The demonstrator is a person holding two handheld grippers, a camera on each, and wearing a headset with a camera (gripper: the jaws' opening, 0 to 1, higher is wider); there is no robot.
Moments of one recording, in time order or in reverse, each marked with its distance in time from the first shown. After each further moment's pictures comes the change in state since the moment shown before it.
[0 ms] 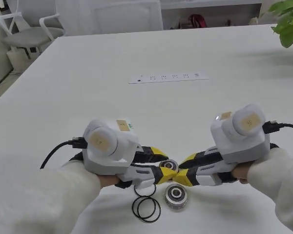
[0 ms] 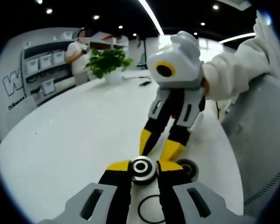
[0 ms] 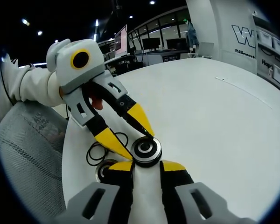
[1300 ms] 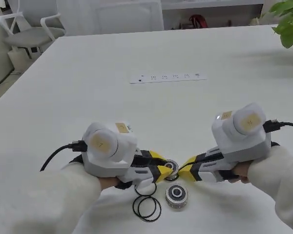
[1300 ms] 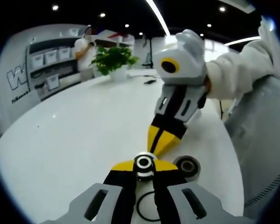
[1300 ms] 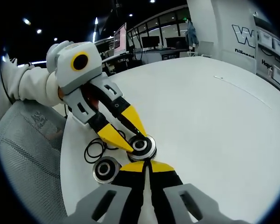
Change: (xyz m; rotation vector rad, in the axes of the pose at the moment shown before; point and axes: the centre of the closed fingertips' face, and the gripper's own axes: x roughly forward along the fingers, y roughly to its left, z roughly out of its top) left arm -0.001 0.004 -0.008 -0.043 0.003 0.034; right arm -0.001 -0.004 -0.003 0.003 0.018 -0.011
